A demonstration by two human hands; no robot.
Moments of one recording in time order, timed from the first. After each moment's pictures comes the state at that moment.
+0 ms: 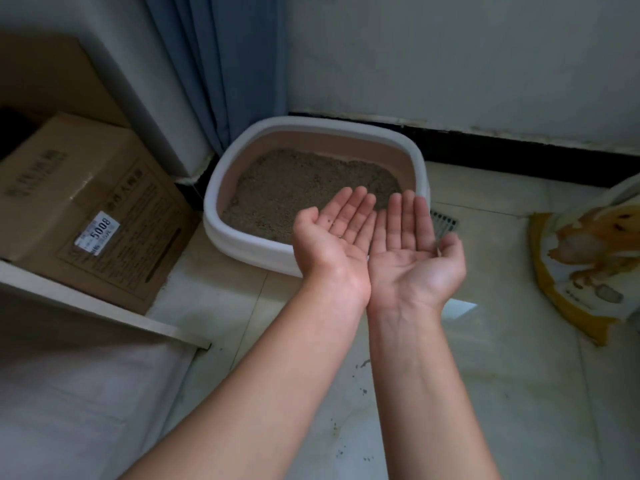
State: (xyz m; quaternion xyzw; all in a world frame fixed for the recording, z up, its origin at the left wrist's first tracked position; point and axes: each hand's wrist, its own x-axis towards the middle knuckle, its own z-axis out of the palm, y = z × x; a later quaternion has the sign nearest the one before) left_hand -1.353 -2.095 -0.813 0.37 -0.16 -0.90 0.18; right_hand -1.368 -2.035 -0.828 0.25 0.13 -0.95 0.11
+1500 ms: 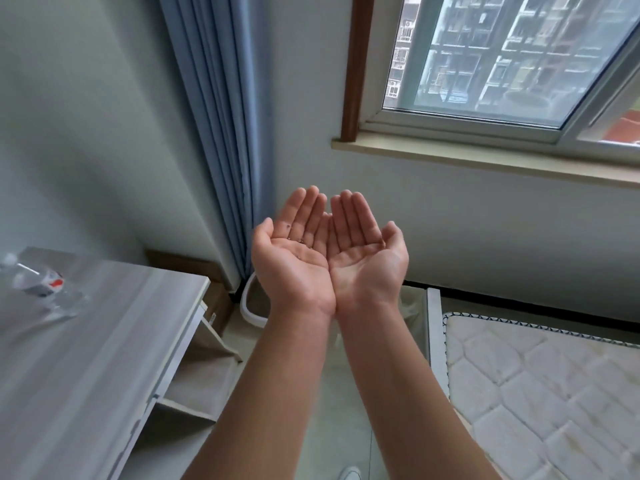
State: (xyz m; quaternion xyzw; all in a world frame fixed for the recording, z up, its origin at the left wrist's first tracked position) left_hand -1.138 -1.877 0.067 0.20 -0.16 -0.92 0.28; right_hand -1.166 -1.825 0.063 0.14 0.18 -0.95 0.21
